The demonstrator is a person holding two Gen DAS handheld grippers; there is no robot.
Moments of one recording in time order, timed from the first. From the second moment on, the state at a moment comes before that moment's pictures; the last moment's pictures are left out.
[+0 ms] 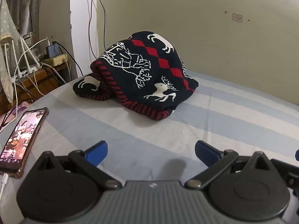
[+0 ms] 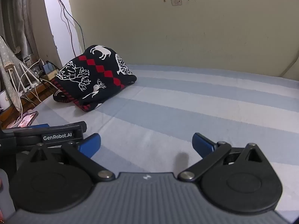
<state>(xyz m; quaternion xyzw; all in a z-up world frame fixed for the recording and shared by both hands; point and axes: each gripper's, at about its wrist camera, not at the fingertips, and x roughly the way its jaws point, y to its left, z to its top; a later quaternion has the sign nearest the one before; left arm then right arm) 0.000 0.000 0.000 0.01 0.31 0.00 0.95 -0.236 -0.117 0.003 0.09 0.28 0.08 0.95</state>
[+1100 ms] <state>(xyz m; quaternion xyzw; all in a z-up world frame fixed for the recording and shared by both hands) 0.003 0.000 -0.005 0.01 0.33 0.02 0.95 -0.231 -0.120 -0.003 0.10 0.30 0.07 0.95</state>
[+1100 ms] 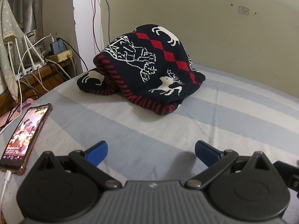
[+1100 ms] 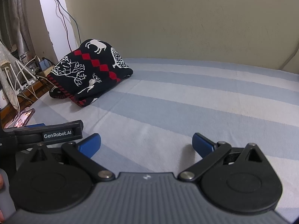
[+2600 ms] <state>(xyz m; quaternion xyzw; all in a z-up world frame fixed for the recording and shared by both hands) -0.013 0.158 0.004 -0.23 0.21 -0.03 0.95 -0.097 0.040 0.006 -0.16 0.31 0.18 0.92</state>
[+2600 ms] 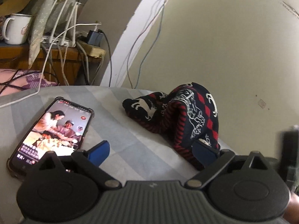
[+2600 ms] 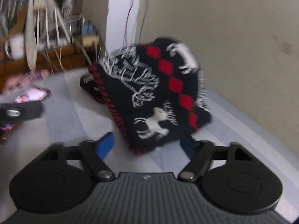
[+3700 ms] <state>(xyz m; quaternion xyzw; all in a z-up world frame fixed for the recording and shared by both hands) 0.089 0.037 0.009 -0.20 0.43 -0.26 0.84 -0.334 -0.204 0.108 -0.14 0.17 -0.04 0.98</state>
